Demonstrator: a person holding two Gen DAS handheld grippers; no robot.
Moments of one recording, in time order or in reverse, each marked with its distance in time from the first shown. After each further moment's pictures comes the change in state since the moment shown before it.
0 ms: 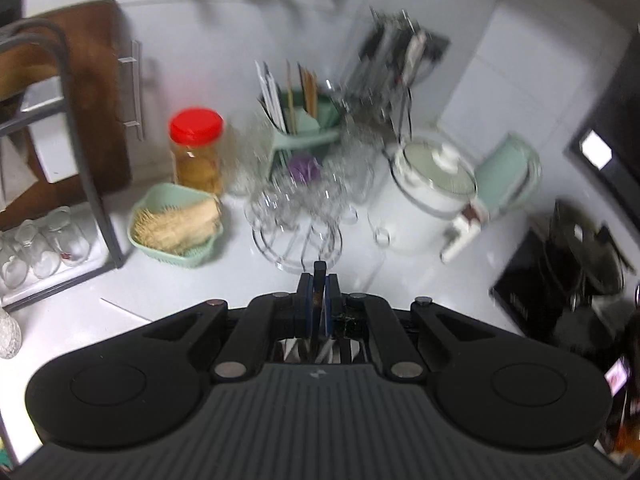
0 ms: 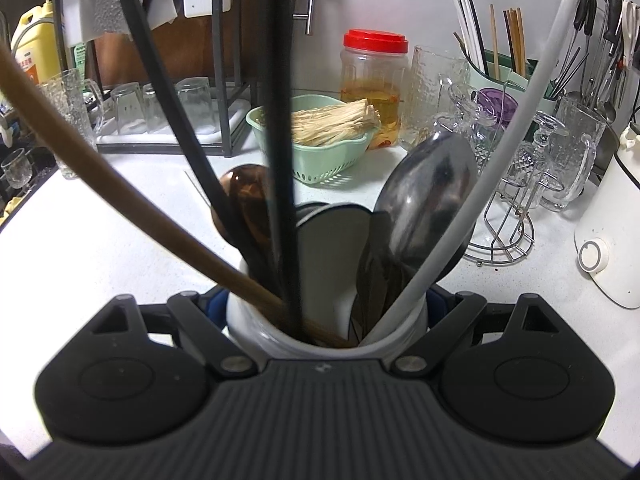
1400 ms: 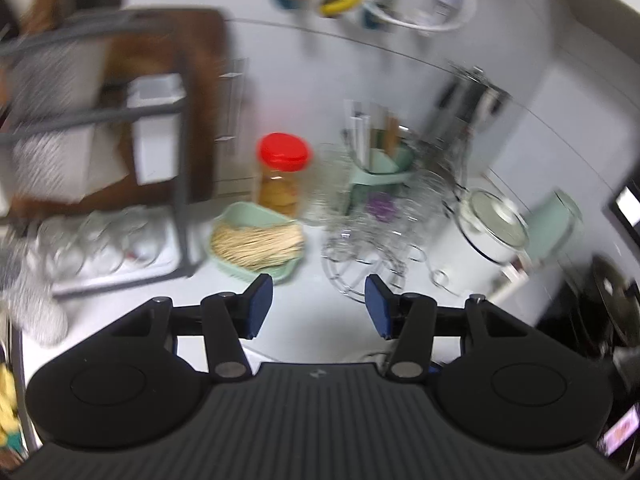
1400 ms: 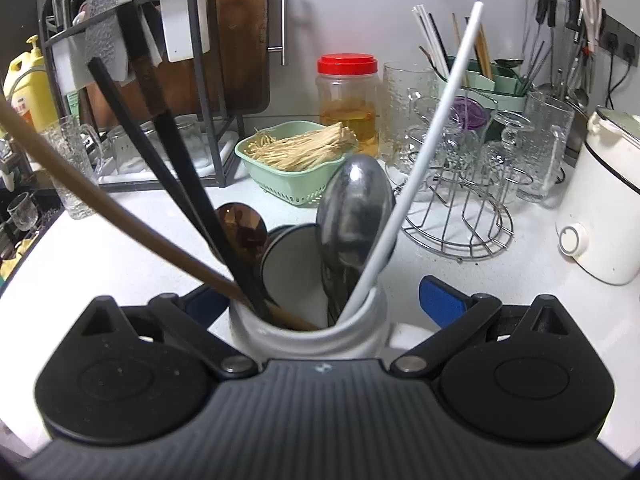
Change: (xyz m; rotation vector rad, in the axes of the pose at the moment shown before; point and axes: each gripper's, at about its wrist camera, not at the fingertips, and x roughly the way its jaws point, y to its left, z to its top) left arm -0.036 0.089 -0.017 -0.179 -0.145 0.121; right arm -0.031 -0.009 0.000 0.112 -0.057 -0.010
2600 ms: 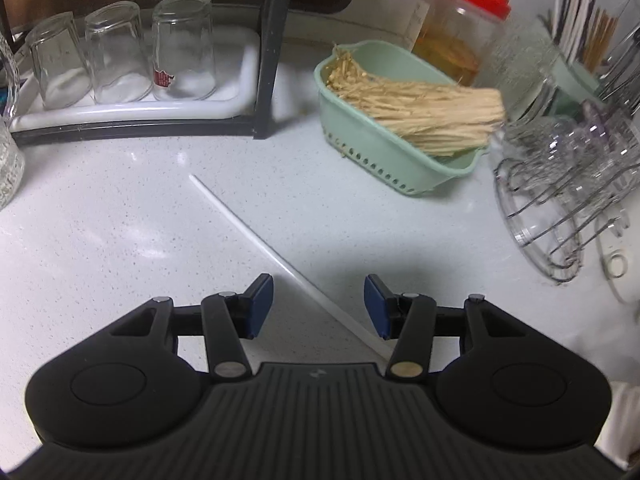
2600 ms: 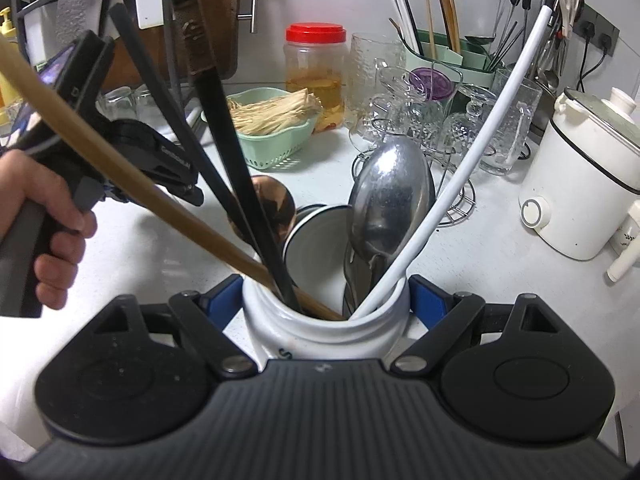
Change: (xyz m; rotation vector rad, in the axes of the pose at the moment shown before) left arm 0.235 0.083 -0.100 -0.206 0.190 0.288; right arm -0.005 0.001 -0.007 -0.013 0.099 -0.117
